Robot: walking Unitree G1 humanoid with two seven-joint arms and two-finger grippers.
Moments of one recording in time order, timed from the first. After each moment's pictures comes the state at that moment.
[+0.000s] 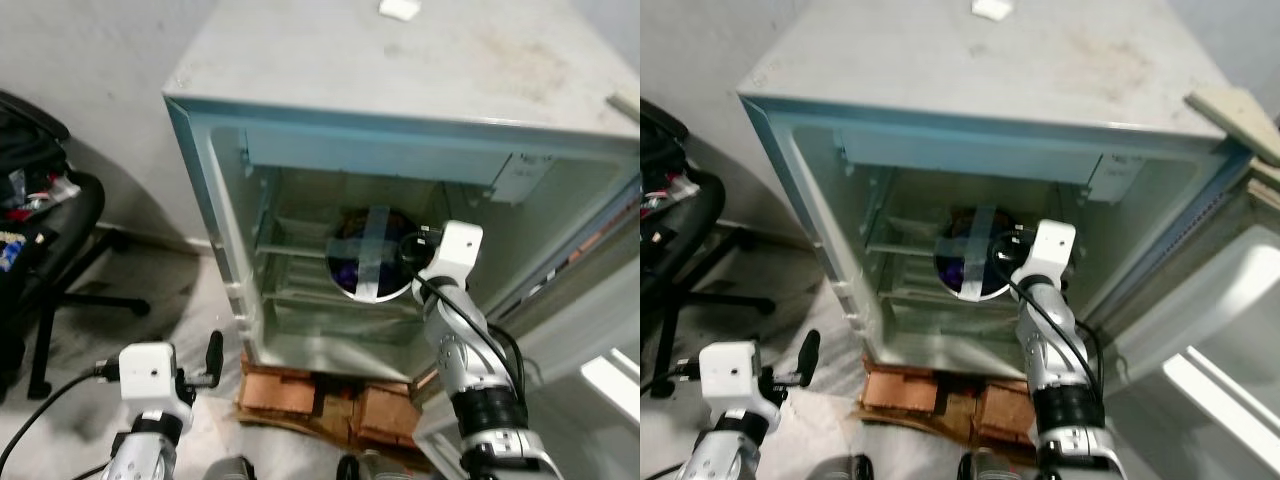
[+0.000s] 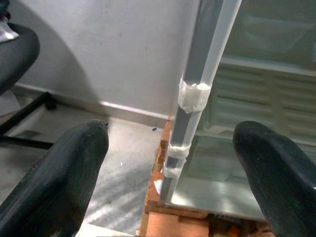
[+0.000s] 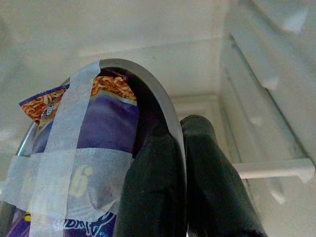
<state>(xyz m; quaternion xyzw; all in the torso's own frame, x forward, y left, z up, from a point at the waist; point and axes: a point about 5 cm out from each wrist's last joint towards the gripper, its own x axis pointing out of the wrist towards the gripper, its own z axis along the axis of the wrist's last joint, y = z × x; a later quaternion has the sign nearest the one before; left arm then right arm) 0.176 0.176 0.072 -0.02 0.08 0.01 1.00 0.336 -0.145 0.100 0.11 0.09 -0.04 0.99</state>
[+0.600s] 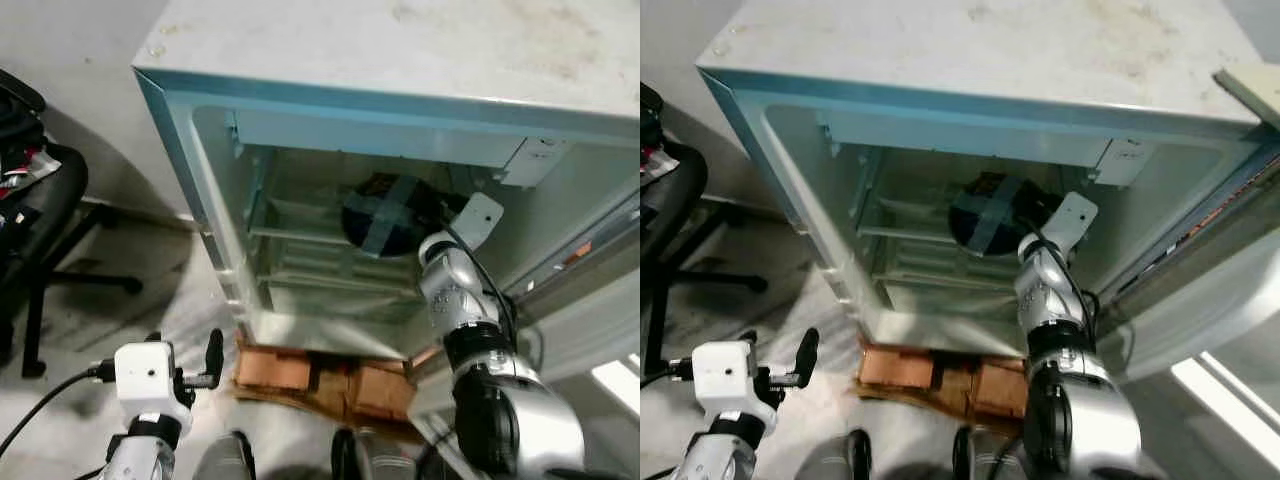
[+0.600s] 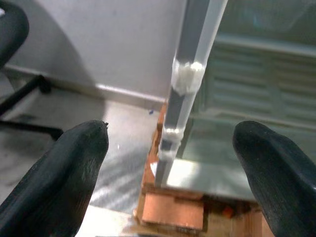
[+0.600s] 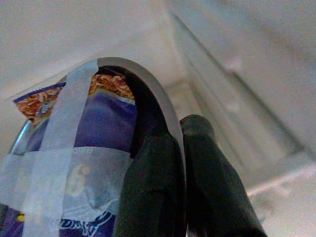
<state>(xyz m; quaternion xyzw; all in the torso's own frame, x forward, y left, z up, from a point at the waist) 0.166 0.172 0.085 -0.02 0.09 0.02 1.00 0.381 -0.154 0.122 0.26 0.09 -0.14 0.95</state>
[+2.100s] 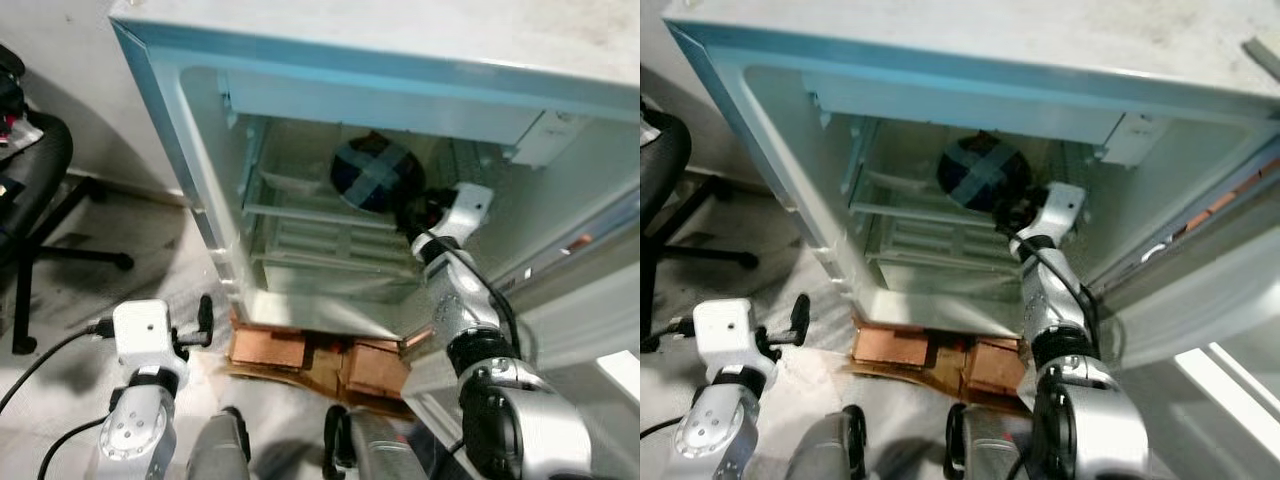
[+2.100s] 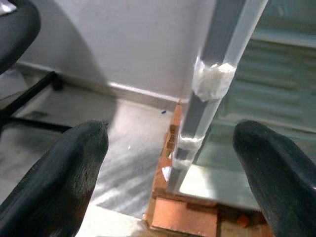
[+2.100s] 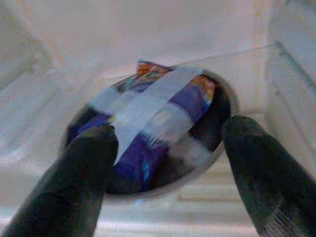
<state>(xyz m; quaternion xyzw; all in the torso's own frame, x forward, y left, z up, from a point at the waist) 0.212 0.181 0.095 0.00 0.07 0.04 1.00 0.367 -0.142 0.123 0.17 -0.04 0.08 0.98</state>
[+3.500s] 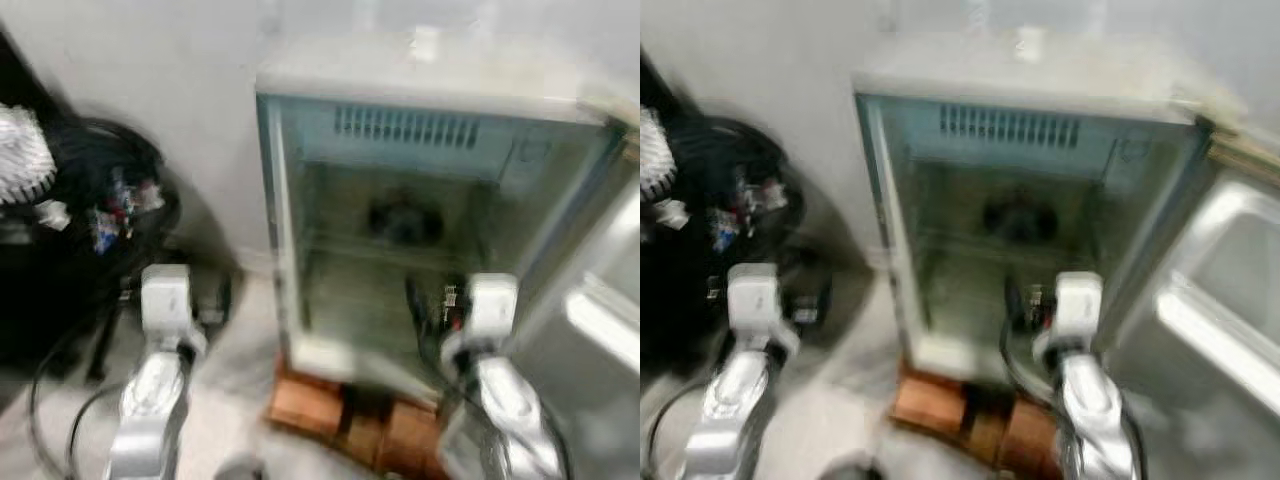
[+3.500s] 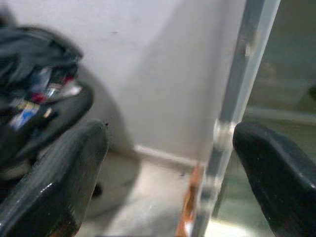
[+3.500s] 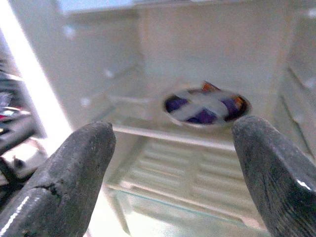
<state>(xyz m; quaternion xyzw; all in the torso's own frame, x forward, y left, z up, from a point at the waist) 0.247 0.175 0.071 -0.01 0.07 -0.01 1.00 0.249 -0.168 0.086 0.05 0.01 0.06 1.00</state>
